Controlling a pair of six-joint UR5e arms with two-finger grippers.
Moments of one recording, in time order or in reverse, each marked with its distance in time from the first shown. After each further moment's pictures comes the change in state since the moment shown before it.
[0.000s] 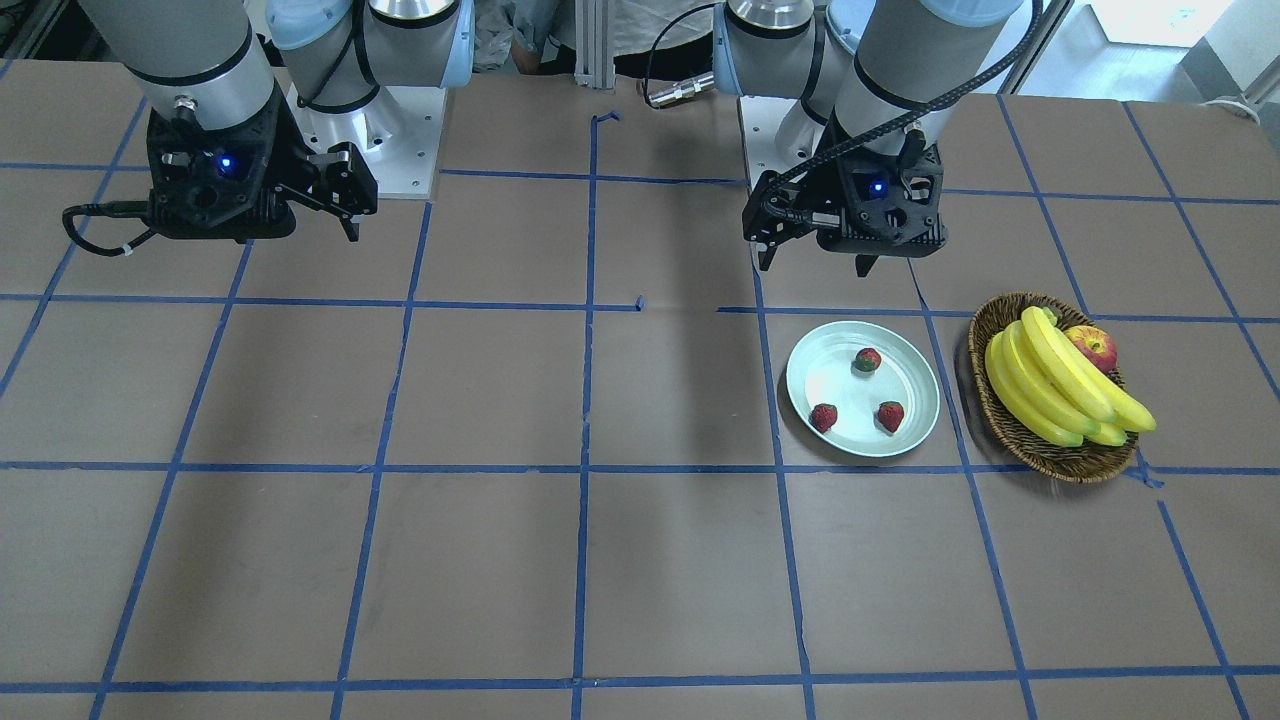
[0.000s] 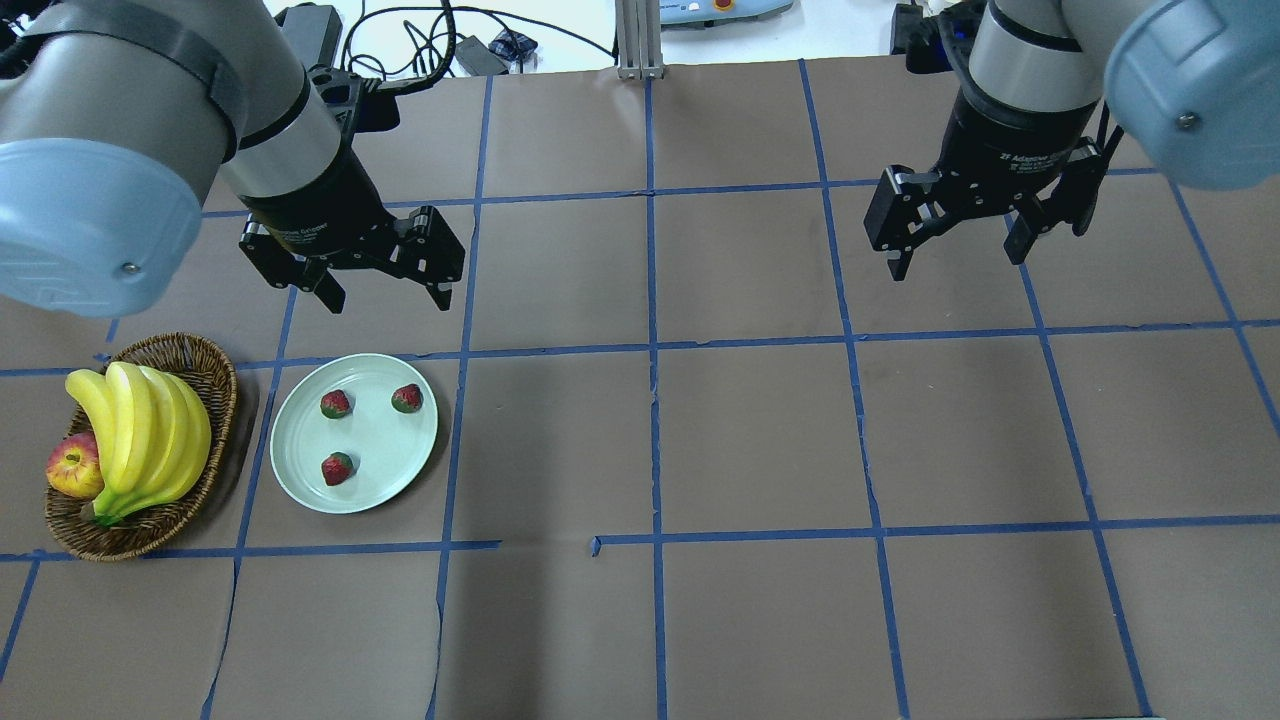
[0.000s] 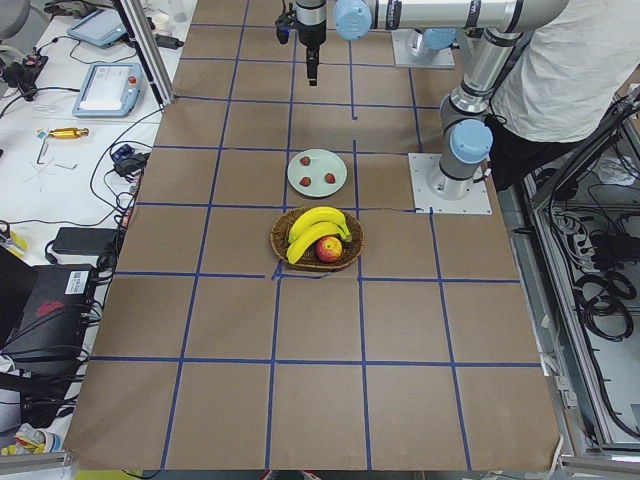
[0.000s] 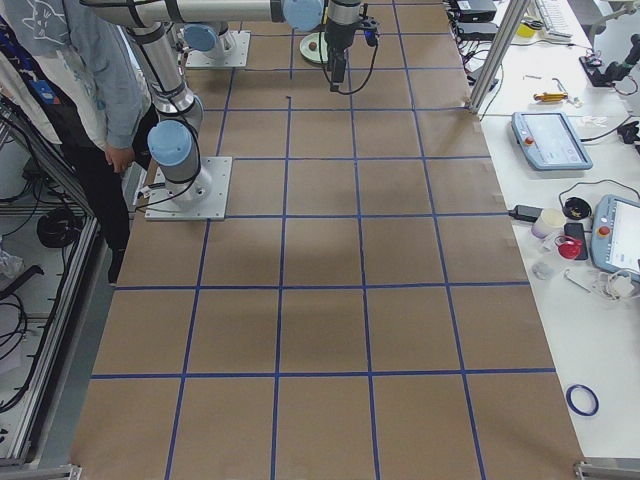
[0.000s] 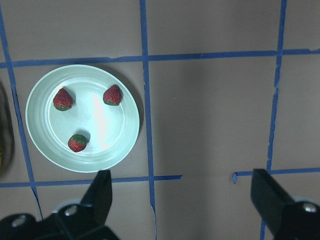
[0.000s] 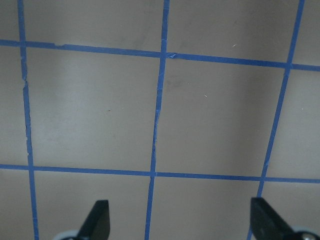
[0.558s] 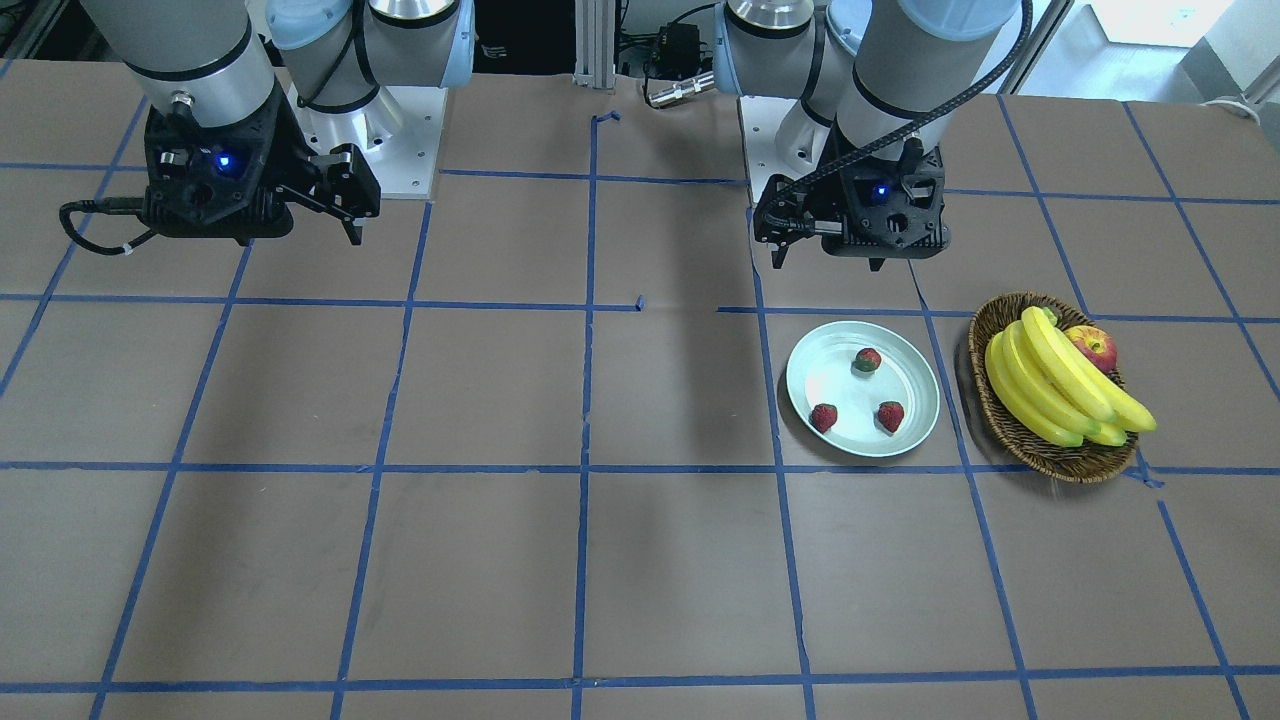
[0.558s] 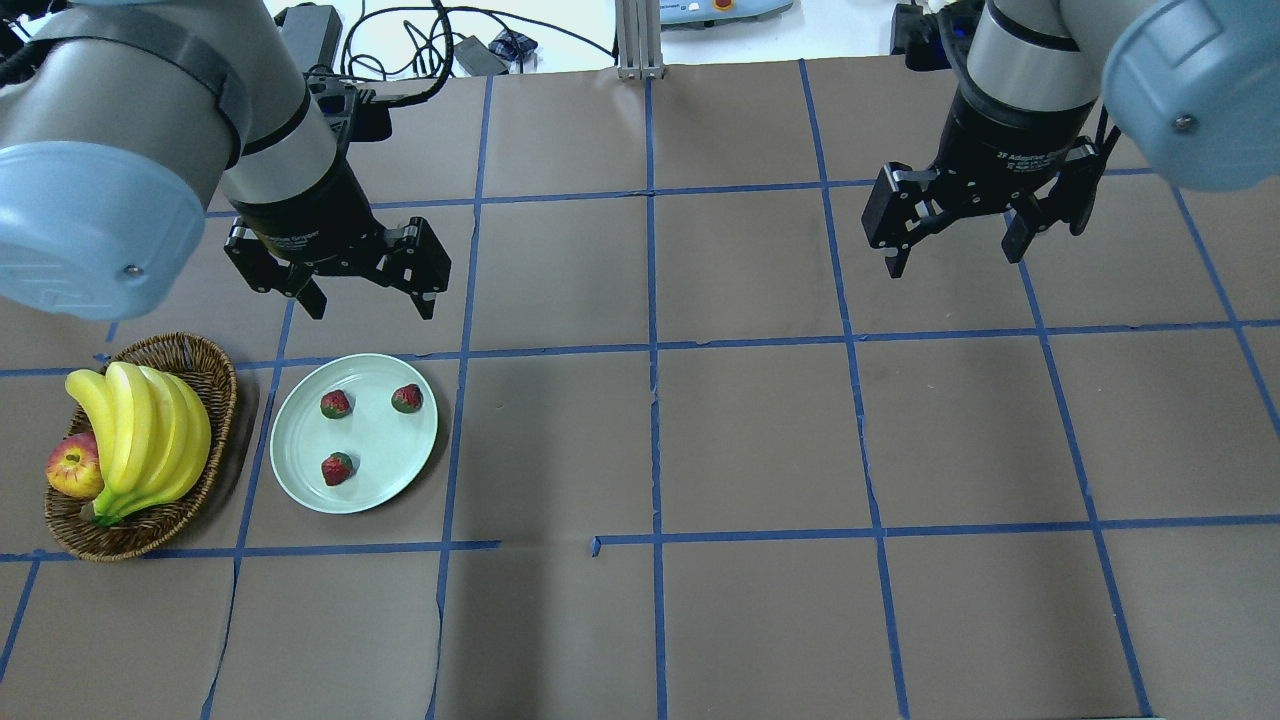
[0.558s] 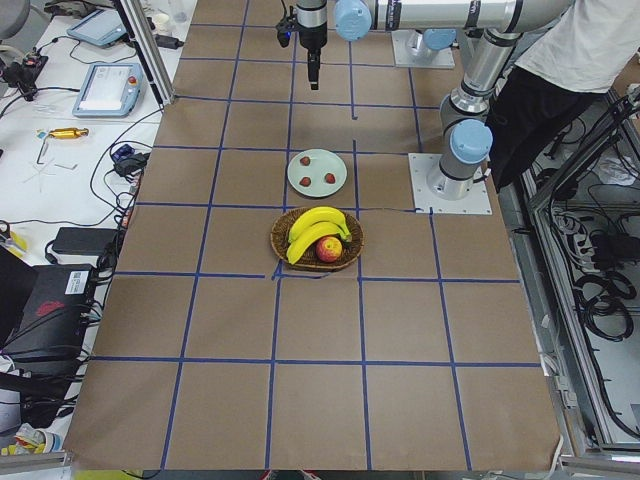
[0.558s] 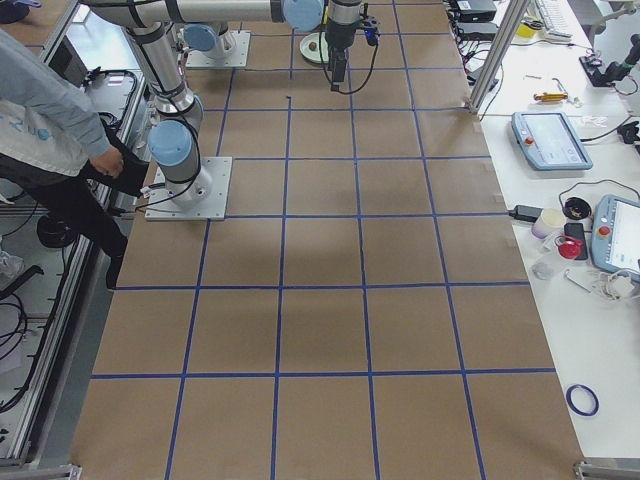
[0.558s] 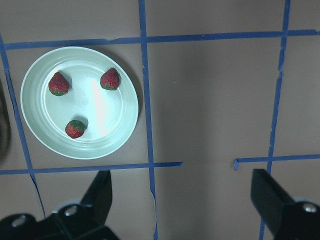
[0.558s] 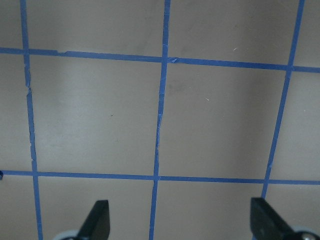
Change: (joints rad) left arm -0.001 0.001 -0.006 -0.004 0.062 -0.006; right arm 0.001 0.002 0.006 -0.007 0.002 0.005
